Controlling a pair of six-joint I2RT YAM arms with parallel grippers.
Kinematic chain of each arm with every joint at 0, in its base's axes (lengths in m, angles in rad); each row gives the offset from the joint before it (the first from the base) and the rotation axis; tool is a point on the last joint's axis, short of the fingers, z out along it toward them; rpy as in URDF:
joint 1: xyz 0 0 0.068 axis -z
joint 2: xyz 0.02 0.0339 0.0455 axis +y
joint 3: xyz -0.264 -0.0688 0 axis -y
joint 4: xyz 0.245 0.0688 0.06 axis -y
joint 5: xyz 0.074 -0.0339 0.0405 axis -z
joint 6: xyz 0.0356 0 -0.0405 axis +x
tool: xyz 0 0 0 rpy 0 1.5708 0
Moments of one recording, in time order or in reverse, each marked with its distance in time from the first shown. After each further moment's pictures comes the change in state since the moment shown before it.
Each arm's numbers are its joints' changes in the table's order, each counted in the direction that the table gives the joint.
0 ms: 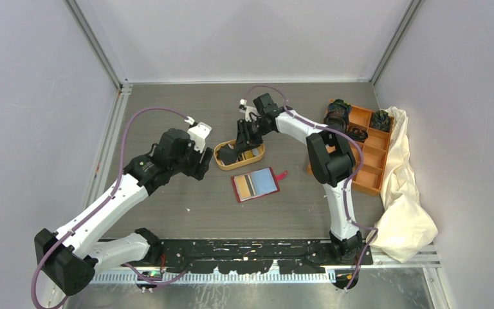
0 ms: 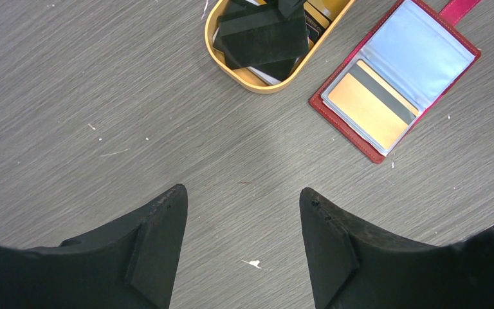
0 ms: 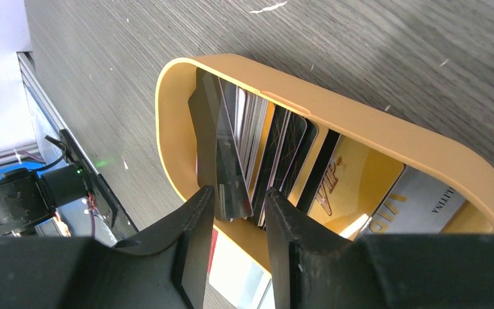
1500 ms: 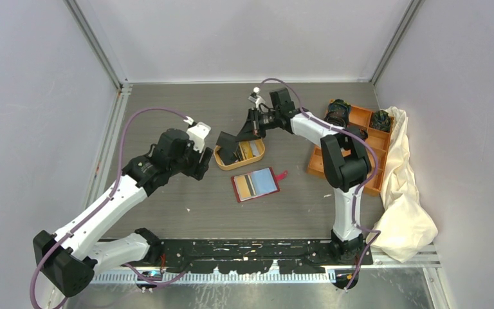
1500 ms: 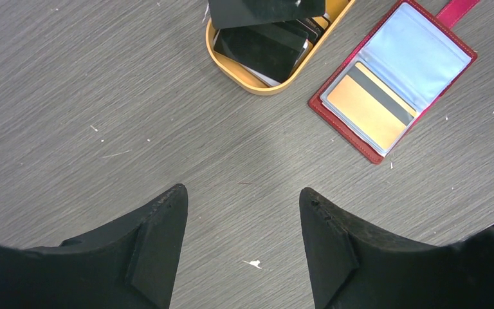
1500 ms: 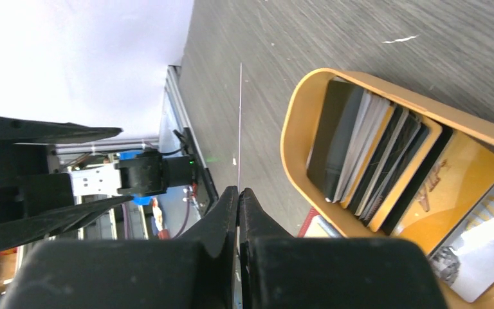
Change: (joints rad) left arm 0.000 -0.010 0.000 0.000 0.001 0.002; right arm 0.087 -0.124 -0.162 0.314 -0.318 0.235
